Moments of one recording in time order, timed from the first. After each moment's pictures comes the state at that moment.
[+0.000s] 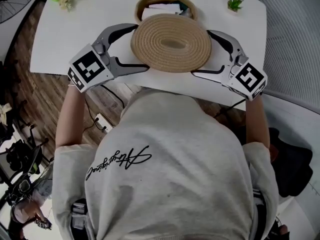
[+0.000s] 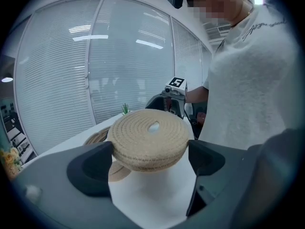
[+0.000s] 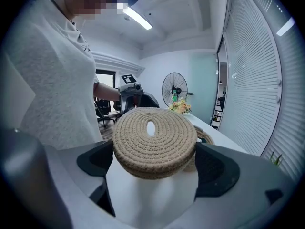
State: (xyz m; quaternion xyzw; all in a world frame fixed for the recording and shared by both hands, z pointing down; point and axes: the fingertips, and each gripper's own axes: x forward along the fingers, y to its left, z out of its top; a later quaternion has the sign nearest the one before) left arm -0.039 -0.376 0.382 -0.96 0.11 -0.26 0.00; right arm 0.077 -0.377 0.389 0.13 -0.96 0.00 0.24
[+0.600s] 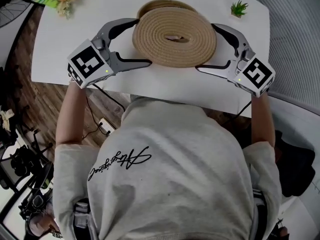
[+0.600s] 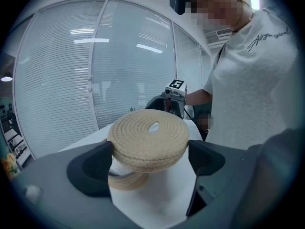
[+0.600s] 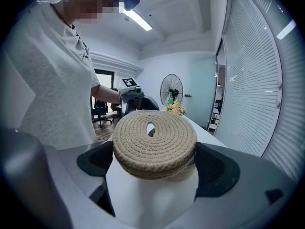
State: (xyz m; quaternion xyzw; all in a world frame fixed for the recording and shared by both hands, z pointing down) left arm -0.048 -0.425 0.379 -0.97 0.10 -0.23 0.01; right arm 0.069 -0.422 0.380 0.13 -0.96 -0.01 0.23
